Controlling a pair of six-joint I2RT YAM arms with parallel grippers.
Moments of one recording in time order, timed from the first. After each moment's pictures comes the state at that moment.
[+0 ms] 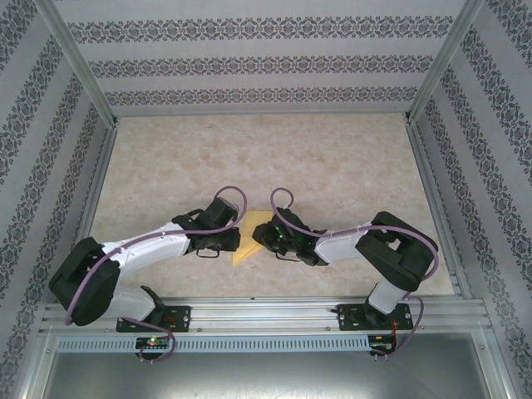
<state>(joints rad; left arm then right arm) -0.69 1.38 0.71 -0.43 0.06 -0.57 0.87 1.67 0.58 0.41 -0.12 1.28</state>
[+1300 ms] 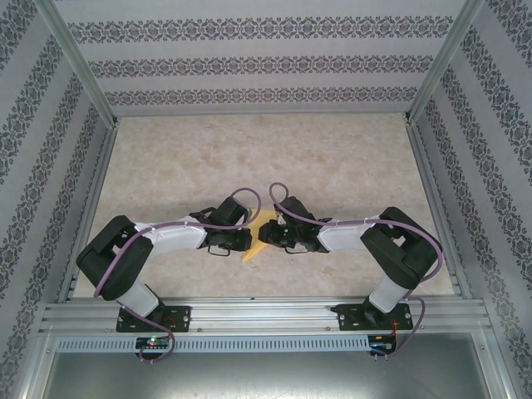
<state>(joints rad) -0.69 1.58 0.74 -0.26 0.17 -0.52 0.75 1.66 0.66 0.19 -0.34 0.96</state>
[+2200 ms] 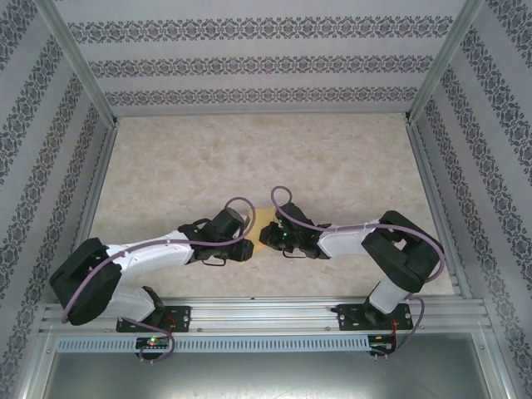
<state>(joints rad) -0.82 1.38 0.66 -0.32 0.07 -0.57 0.81 1.64 0.61 0.25 -0.23 1.10</state>
